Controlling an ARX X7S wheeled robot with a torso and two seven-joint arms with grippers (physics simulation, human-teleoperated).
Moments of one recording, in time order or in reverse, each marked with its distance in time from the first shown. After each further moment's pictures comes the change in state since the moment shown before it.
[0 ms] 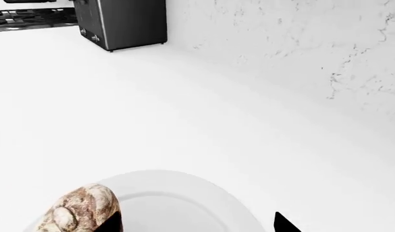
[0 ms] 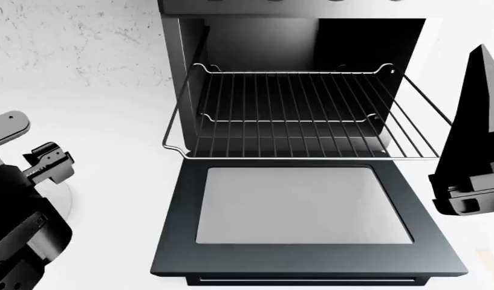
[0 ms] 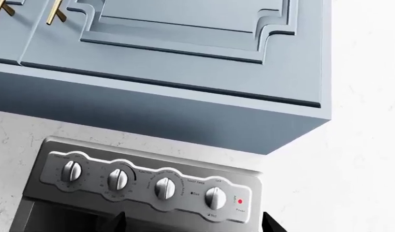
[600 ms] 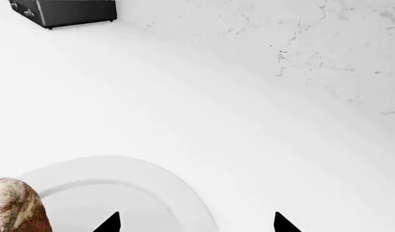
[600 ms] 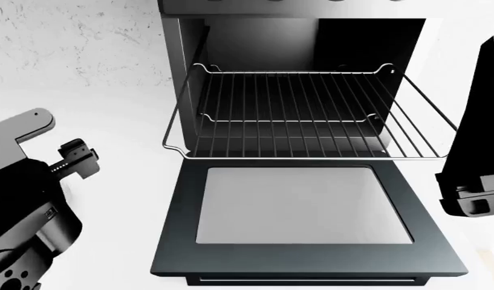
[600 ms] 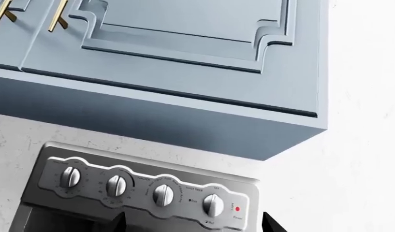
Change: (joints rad) left arm -0.030 0.024 0.006 -0.076 -0.051 0.005 0.102; right arm -0.066 -0.012 0.139 -0.032 0.041 0.050 0.002
